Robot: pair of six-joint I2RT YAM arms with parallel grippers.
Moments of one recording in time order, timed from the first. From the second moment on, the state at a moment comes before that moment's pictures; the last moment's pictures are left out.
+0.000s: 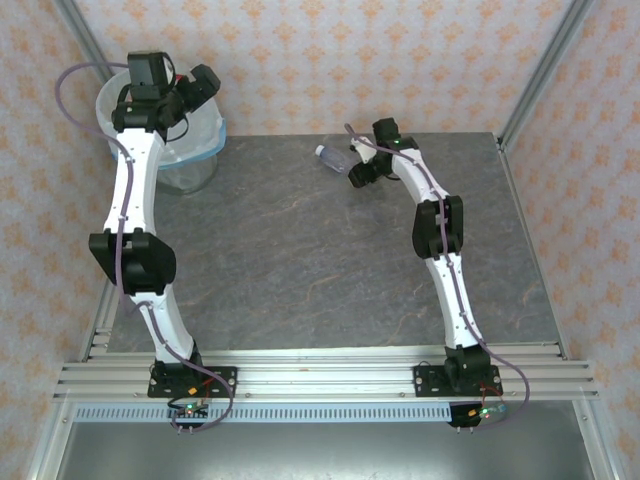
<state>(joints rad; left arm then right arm) 0.11 1.95 2.20 -0.75 0.19 -0.61 0.24 2.71 2.55 -0.91 -0.31 -0.37</state>
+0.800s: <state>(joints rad) -0.12 1.78 1.69 -0.43 0.32 -0.64 0.29 2.15 2.01 -0.87 -0.33 -0.35</state>
